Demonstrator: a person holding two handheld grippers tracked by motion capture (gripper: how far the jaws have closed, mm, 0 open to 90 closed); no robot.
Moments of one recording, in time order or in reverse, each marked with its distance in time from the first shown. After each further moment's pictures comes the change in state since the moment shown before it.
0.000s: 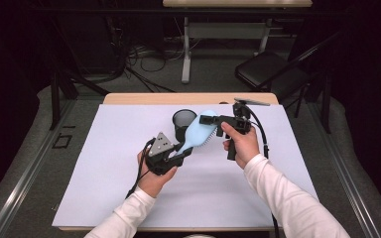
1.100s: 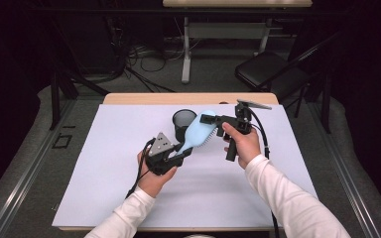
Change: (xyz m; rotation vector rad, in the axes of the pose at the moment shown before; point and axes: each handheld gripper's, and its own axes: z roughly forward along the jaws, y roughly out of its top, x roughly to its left) left arm 0.002 -0.002 0.001 0.001 -0.007 -0.001; right arm -0.004 -0.004 -0.001 -0.037 0.039 0.072
